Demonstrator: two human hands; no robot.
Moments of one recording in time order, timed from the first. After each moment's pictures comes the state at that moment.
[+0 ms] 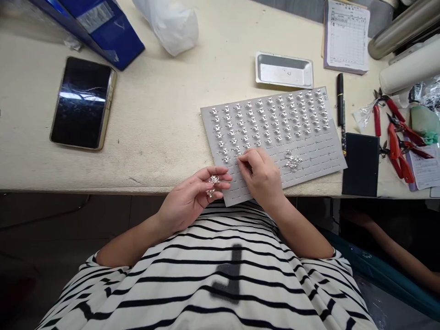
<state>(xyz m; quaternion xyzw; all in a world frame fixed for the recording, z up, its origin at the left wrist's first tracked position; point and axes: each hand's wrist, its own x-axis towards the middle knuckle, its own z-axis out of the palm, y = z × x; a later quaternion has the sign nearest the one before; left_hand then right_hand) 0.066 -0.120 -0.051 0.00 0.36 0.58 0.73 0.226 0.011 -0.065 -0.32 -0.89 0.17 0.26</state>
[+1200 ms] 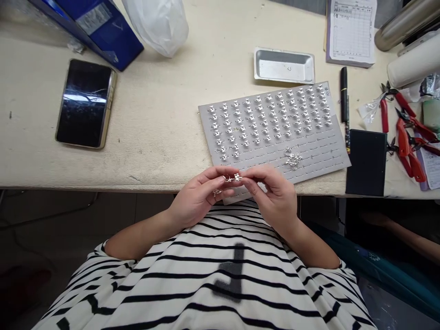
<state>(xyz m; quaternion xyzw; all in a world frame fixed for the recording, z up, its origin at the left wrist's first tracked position) 0.085 -0.109 -0.051 0.06 0.34 0.58 0.73 0.255 -0.017 -0.032 -0.33 -0.78 0.42 0.32</state>
